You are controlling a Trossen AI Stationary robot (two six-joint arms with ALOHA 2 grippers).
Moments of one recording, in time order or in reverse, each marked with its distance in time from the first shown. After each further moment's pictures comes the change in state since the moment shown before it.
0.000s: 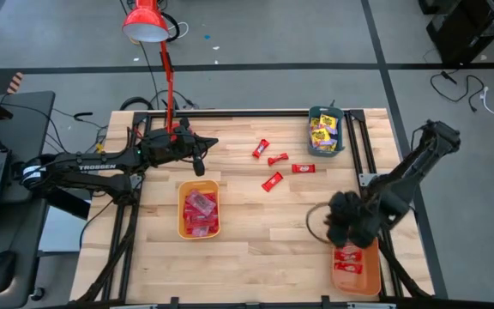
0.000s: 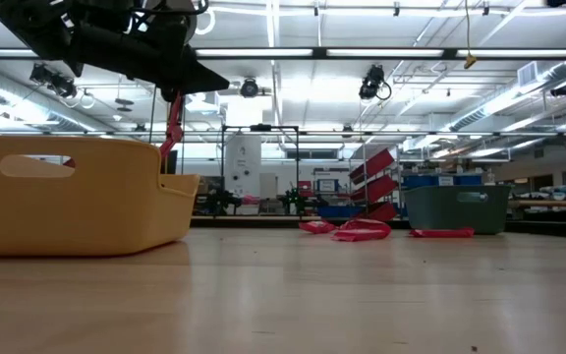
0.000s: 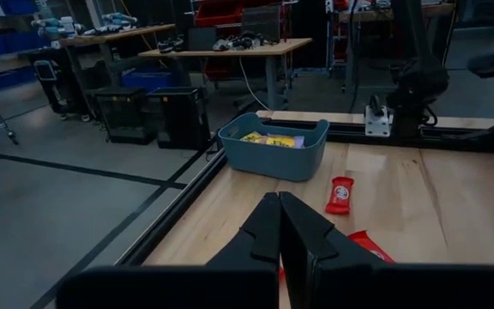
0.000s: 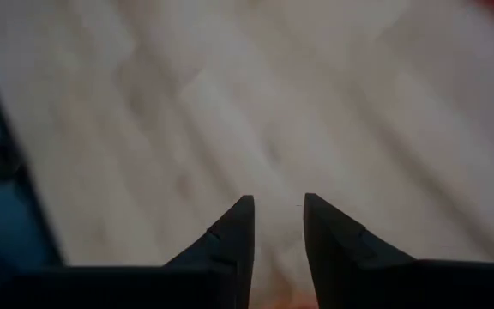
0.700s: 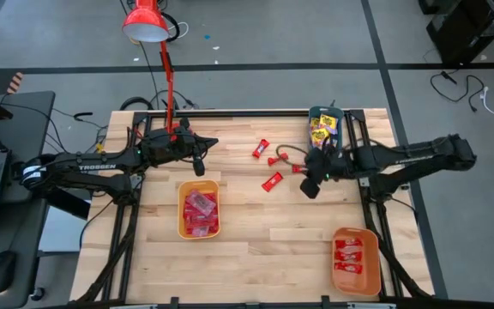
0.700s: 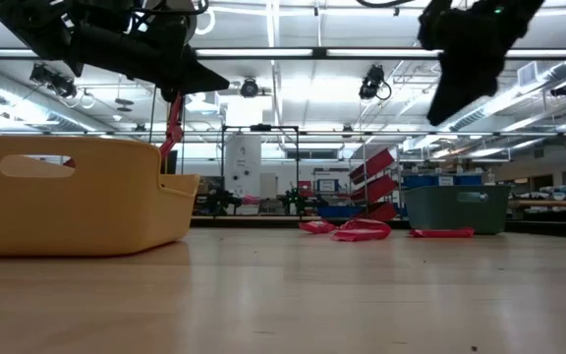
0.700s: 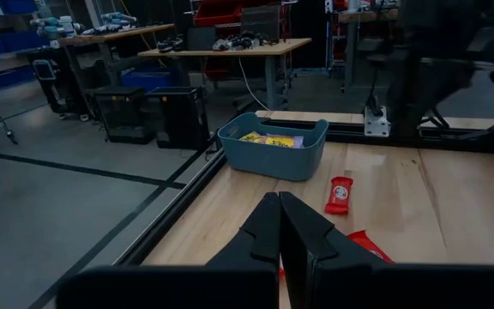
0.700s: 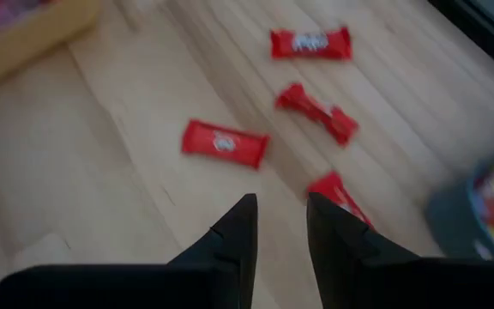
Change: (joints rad) left arm 0.000 0.000 0.000 0.000 0.002 -0.003; right arm -0.730 -0.025 0.000 0.157 -0.050 -0.834
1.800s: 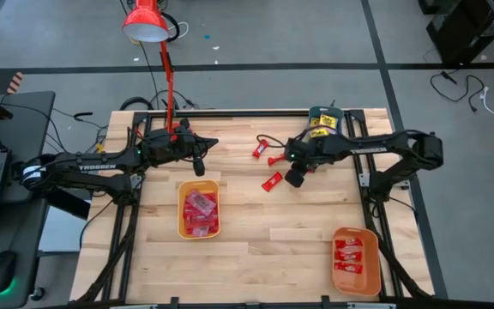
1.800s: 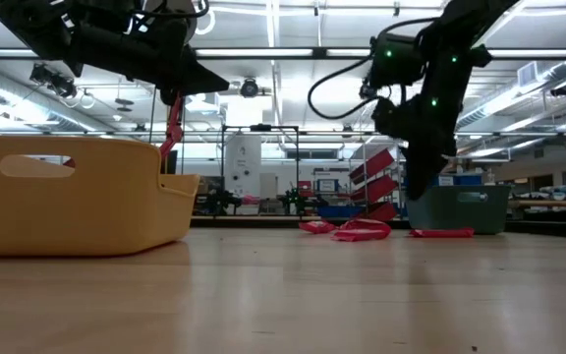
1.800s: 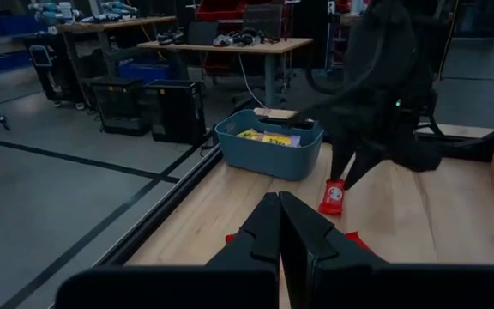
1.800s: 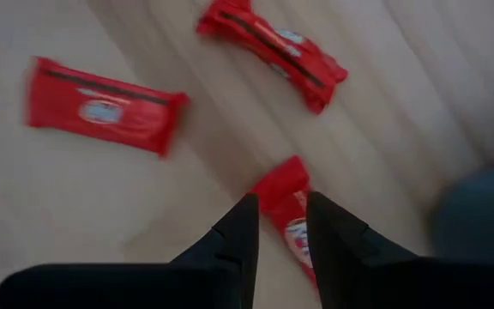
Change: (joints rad) left arm 0.000 0.000 0.000 -0.008 0.000 -0.053; right arm -0.325 0.374 0.000 0.136 -0.210 -0.251
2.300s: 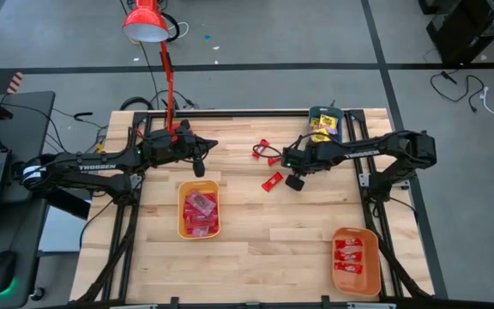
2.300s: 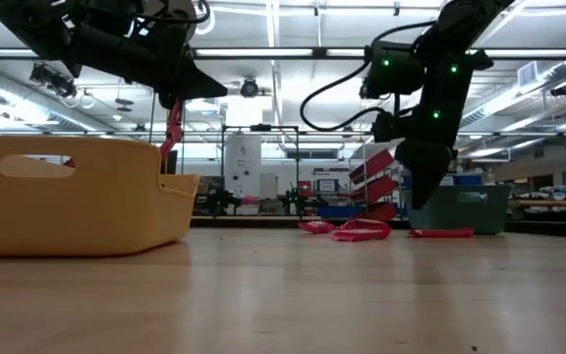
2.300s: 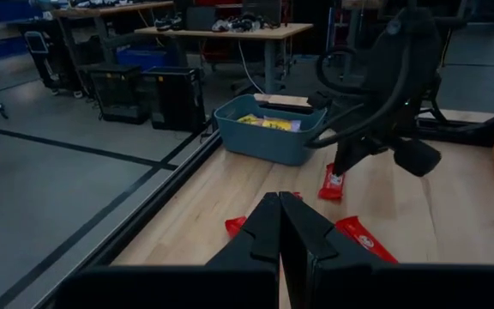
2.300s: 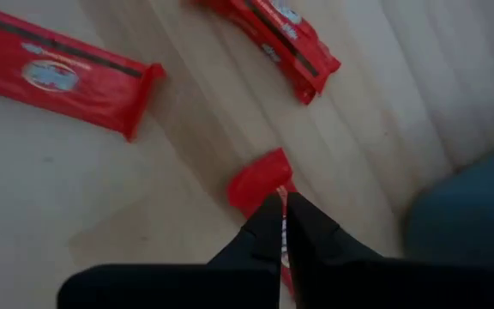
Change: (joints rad) left arm 0.000 0.000 0.000 -0.043 0.000 0.000; right arm 0.059 0.069 0.000 -0.014 0.140 -0.042
